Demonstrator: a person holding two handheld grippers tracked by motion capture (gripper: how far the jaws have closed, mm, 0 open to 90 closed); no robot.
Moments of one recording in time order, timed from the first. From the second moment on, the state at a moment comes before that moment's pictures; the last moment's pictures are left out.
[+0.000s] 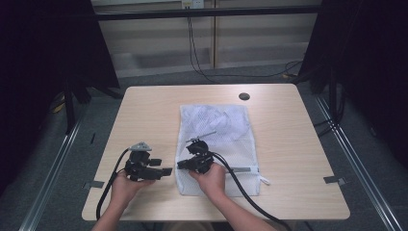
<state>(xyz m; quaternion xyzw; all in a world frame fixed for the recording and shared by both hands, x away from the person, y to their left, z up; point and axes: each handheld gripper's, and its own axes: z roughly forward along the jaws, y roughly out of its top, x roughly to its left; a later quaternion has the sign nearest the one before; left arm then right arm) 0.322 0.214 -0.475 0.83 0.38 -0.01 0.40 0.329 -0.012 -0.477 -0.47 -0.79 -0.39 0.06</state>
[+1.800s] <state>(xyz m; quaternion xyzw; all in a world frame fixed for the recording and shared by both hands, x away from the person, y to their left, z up) 0.333 0.176 -0.493 0.79 0.41 -0.15 0.43 0.324 -0.030 -0.453 -0.46 -0.77 -0.44 0.08</state>
